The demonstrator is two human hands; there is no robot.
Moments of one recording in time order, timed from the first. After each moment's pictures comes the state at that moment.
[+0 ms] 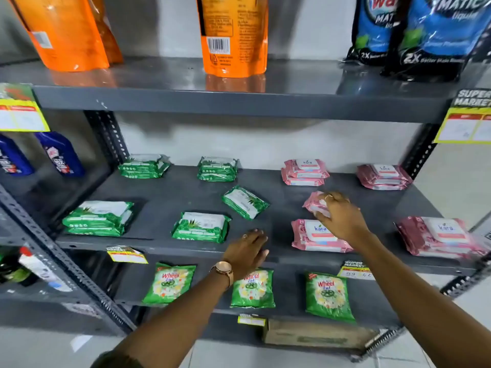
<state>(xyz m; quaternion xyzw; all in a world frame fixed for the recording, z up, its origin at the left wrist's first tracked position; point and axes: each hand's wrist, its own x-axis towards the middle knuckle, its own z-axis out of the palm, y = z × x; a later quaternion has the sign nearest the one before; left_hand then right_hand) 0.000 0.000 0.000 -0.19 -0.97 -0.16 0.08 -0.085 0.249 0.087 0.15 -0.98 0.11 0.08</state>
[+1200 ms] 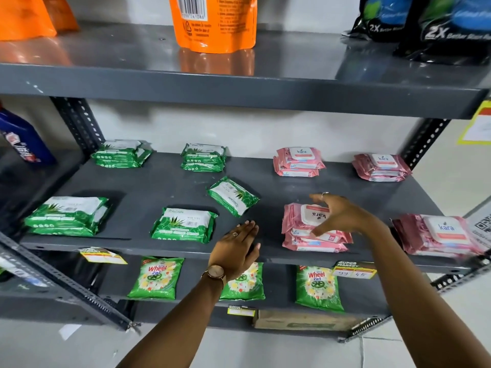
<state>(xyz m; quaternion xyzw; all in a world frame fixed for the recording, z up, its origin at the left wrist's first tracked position) -0.022 0.006 -0.026 -0.15 -0.96 -0.16 0.19 -0.108 0.267 0.106 0.14 -0.94 0.25 -0.20</state>
